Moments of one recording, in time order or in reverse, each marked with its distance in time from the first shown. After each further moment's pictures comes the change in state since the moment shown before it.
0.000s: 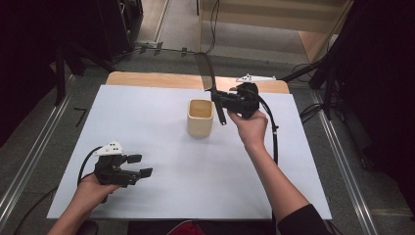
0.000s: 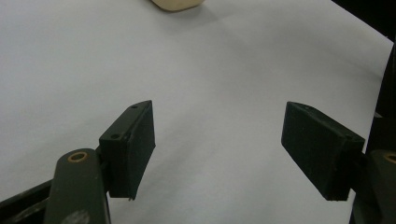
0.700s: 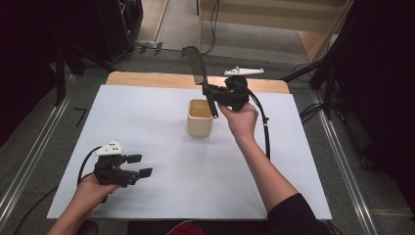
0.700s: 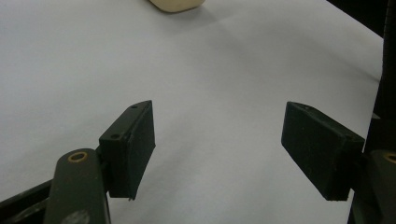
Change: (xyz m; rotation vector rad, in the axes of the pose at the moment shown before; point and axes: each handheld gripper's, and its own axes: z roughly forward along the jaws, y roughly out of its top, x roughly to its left) left arm 0.000 0.000 -0.001 -0.001 -0.003 -0.003; right arm 0.008 0.018 0.026 0.001 -0.015 -0.023
